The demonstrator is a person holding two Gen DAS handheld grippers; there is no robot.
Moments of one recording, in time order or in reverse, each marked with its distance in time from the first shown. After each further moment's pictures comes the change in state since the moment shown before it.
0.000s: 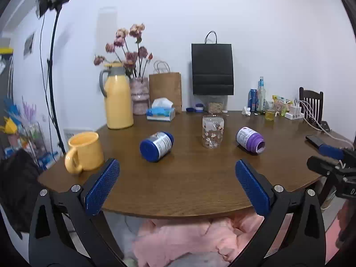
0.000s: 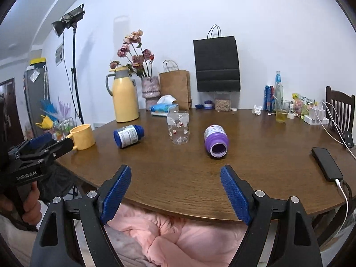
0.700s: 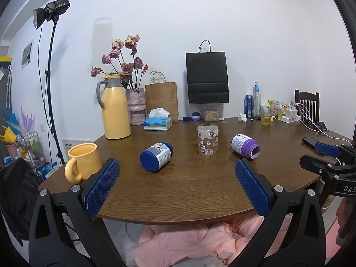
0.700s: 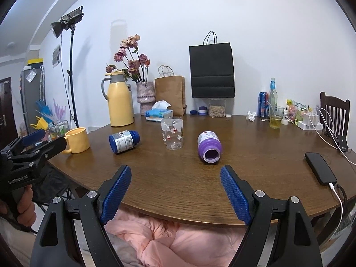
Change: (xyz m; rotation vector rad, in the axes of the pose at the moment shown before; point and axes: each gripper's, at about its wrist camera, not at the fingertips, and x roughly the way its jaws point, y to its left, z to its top) left arm -0.015 -0.008 0.000 0.023 -0.055 -0.020; right arm -0.005 -0.001 -0.003 -0.012 -0.021 -0.020
